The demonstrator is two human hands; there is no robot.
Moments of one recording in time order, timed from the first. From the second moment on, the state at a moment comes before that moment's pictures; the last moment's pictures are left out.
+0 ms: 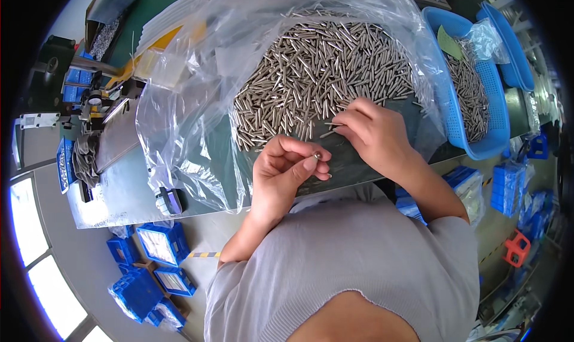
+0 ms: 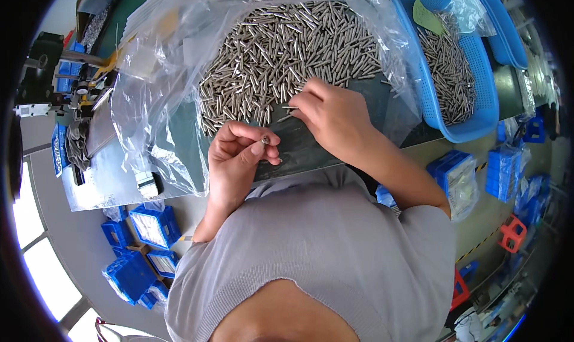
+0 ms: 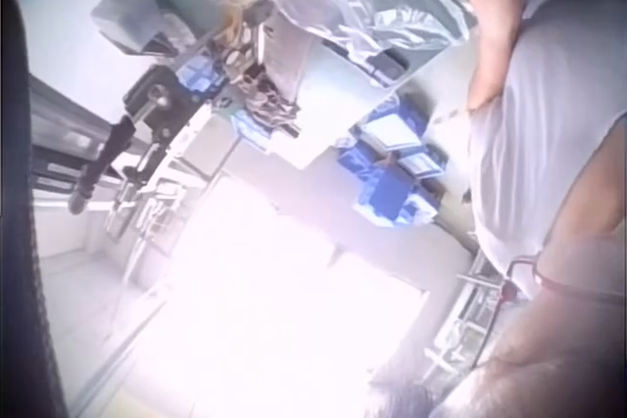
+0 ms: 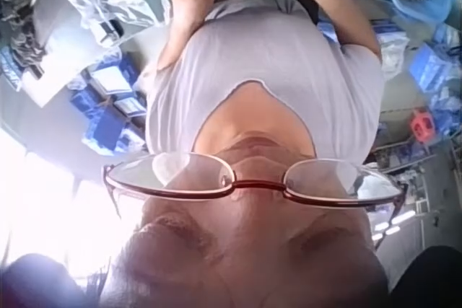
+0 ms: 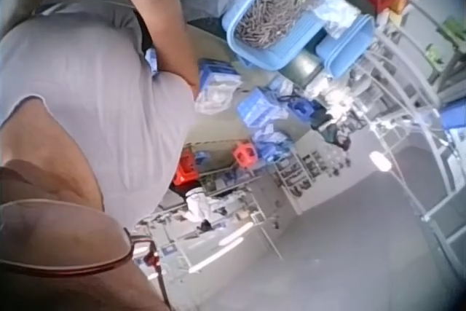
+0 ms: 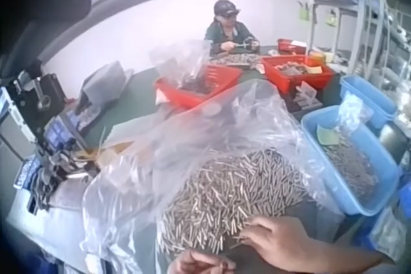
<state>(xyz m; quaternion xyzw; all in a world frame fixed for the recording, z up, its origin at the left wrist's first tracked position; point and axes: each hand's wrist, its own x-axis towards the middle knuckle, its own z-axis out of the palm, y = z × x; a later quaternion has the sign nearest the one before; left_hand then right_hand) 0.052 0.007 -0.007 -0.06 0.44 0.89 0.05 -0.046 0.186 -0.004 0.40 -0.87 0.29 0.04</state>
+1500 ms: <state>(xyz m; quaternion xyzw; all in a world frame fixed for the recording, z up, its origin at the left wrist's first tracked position) 0.062 0.014 -0.010 -0.07 0.53 0.84 0.02 -0.017 0.174 0.005 0.31 -0.73 0.60 -0.11</state>
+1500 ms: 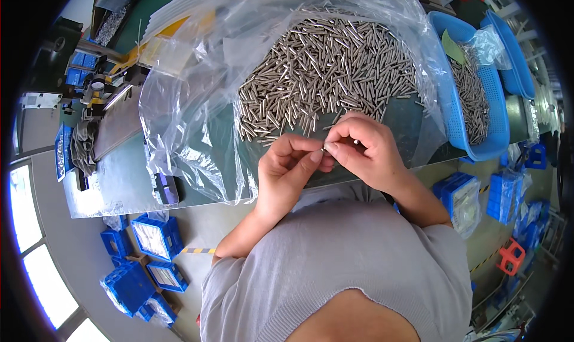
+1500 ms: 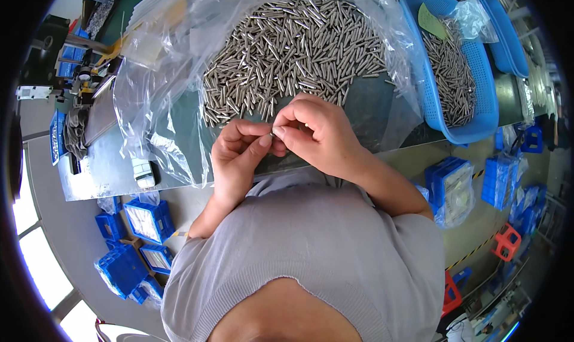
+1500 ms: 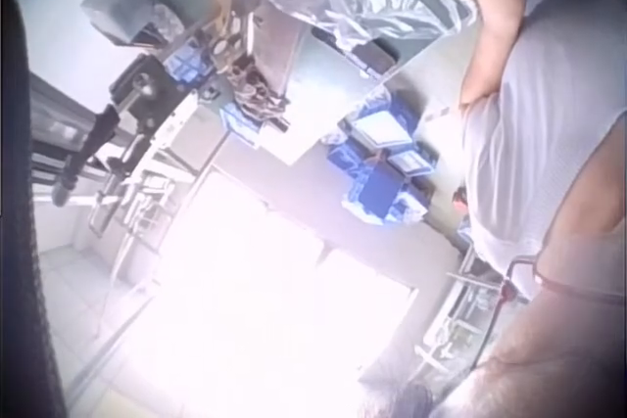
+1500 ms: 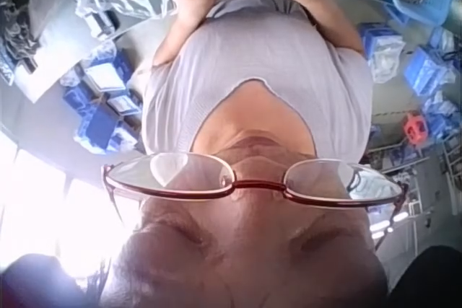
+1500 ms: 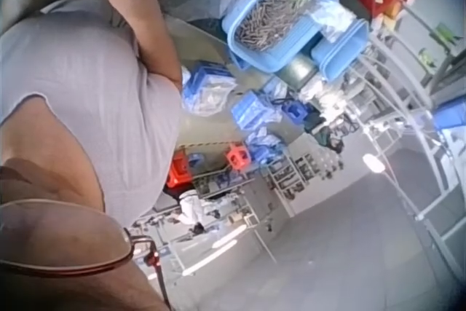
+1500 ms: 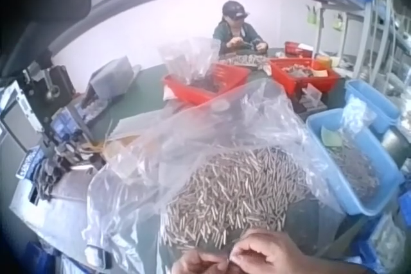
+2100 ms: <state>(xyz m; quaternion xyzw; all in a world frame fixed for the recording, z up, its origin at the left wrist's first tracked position) 0.062 0.009 -0.018 -0.06 0.46 0.89 -0.04 -0.037 0.166 0.000 0.41 -0.87 0.29 0.01</state>
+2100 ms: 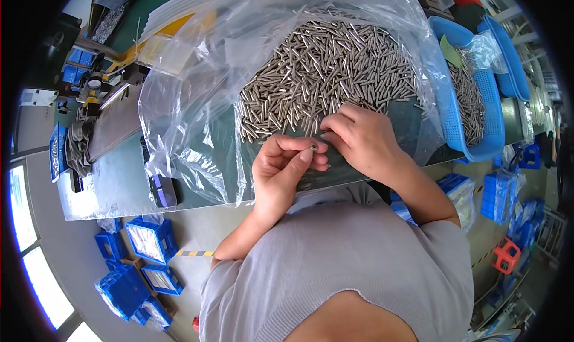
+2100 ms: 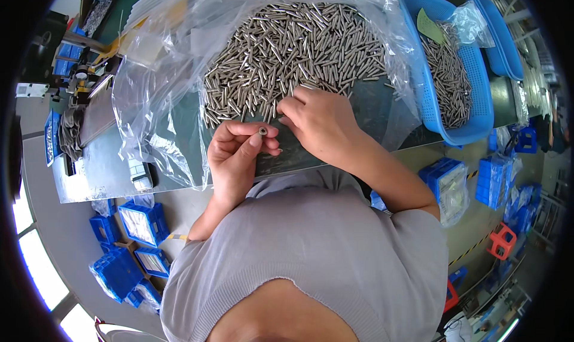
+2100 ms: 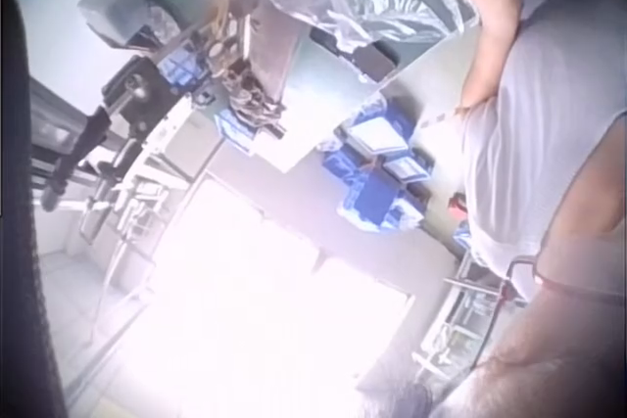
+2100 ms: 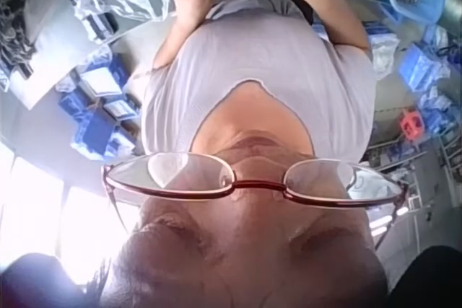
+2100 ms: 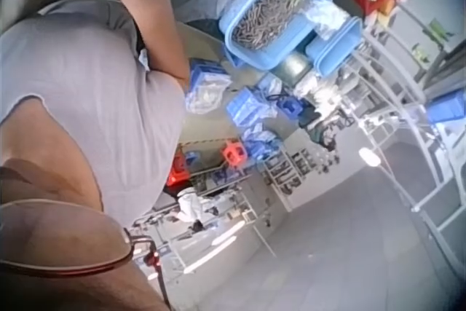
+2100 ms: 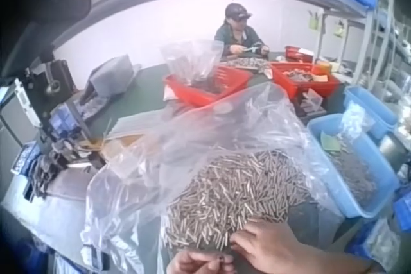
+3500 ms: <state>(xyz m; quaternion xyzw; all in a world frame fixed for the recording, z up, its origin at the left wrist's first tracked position) 0.076 0.001 -0.016 -0.07 0.49 0.87 -0.06 -0.041 0.165 0.014 0.17 -0.68 0.64 -0.30</state>
